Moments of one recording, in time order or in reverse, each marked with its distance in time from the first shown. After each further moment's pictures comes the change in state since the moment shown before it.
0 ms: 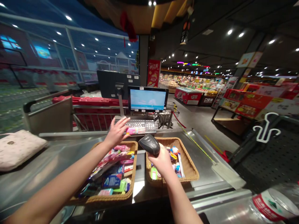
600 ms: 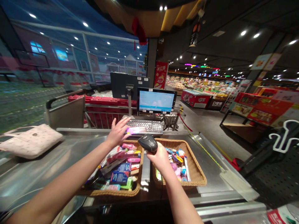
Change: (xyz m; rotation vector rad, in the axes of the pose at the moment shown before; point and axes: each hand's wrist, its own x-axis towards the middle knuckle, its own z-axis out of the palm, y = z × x) left_hand -0.029 -0.020 -0.020 0.043 -0.001 -0.088; right_hand 0.012 -0.012 0.035 -0.021 -0.078 -0.026
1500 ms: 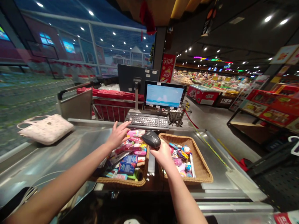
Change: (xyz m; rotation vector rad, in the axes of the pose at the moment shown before) left_hand -0.064 -0.015 0.008 -0.051 -0.140 -0.061; right_hand -0.002 -0.003 0.021 0.035 -0.068 0.015
